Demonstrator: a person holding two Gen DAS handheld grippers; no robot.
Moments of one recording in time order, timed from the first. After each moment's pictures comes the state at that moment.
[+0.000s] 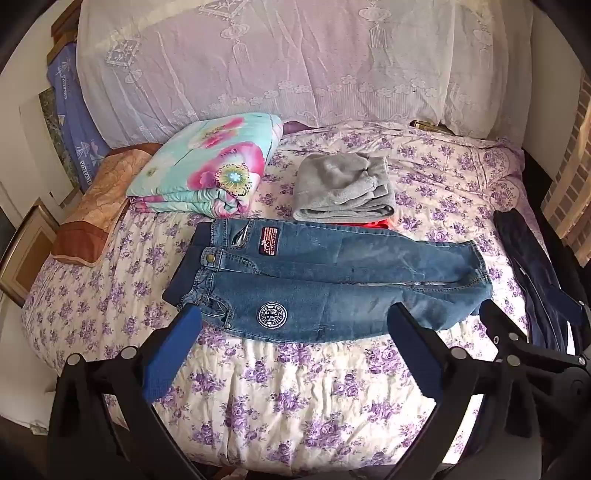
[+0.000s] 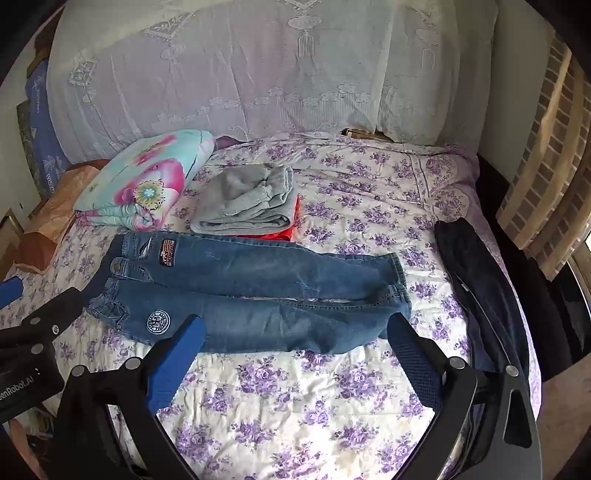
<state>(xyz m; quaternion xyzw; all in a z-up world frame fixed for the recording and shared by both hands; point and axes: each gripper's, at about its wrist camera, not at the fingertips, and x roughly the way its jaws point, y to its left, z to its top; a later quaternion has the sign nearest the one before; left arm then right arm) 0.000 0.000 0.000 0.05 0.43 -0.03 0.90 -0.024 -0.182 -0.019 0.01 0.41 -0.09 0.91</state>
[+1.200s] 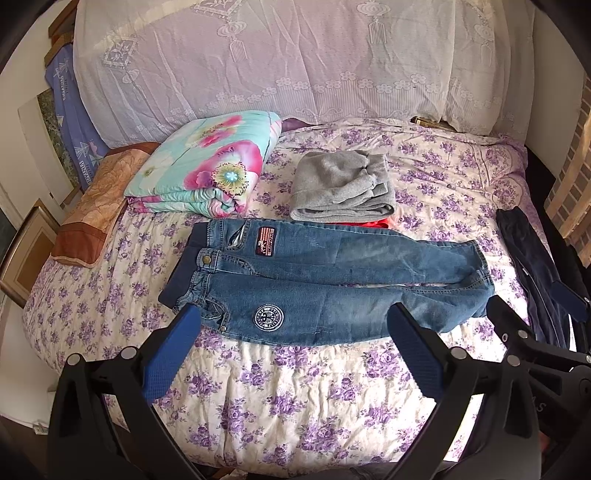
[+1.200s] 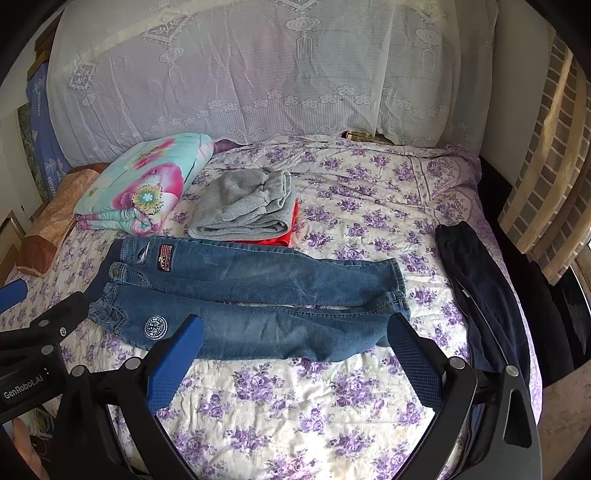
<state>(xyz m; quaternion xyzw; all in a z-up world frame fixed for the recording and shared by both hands) 0.007 0.001 -0.005 0.05 0.43 -0.02 0.90 -0.020 -0.189 -0.020 0.02 0.41 -0.09 0.91</state>
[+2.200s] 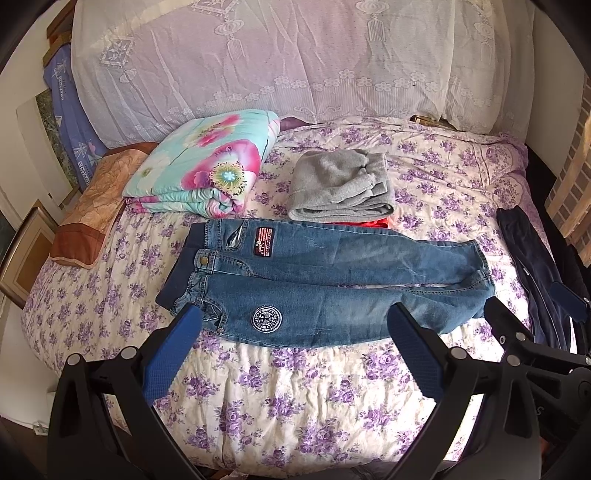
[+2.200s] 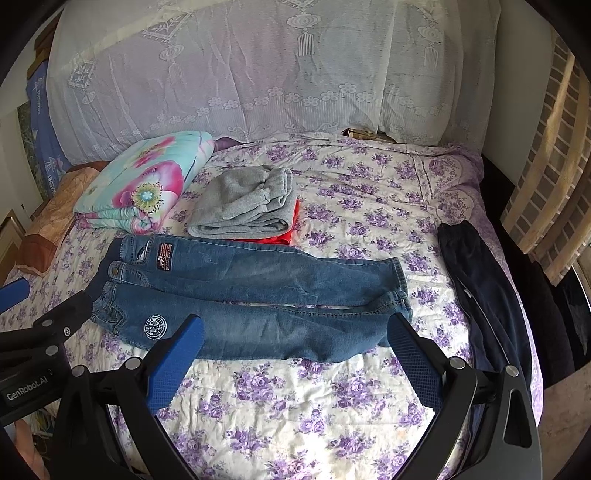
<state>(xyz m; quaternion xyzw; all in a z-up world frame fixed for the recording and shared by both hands) 0.017 -0.013 -0.008 0.05 0.43 -0.02 0.90 -0.013 -0.191 -0.025 0.02 0.41 -0.09 0.91</state>
